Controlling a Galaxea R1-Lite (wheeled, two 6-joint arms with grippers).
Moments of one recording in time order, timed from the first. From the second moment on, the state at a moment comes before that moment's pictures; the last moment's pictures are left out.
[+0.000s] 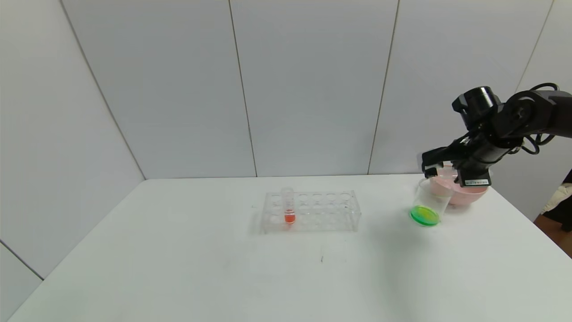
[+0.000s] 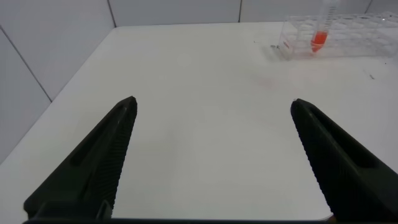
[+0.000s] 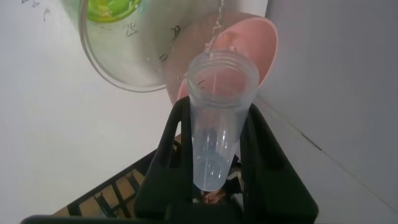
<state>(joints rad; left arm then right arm) 0.00 0.00 0.00 0.00 0.00 0.00 0.06 2.18 -2.00 0.73 -0.28 -1.42</state>
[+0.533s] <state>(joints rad) 0.00 0.00 0.00 0.00 0.00 0.00 -0.04 2.17 -2.00 0.48 0.21 -1.04</state>
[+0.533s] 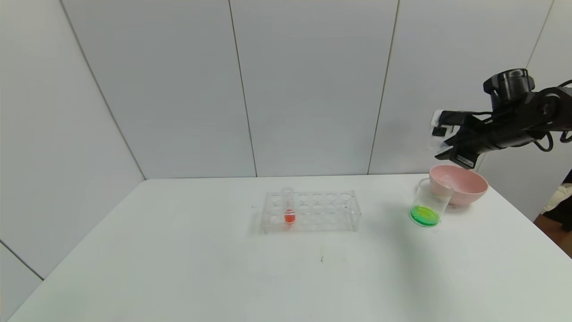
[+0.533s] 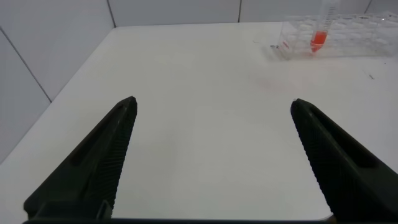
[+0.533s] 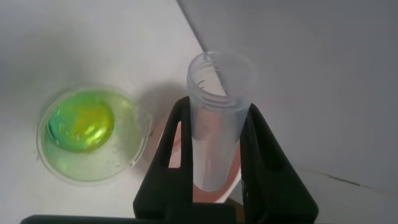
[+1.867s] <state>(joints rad) 0.00 0.00 0.00 0.00 0.00 0.00 -0.18 2.28 -1.46 -0.77 0.31 -0.11</state>
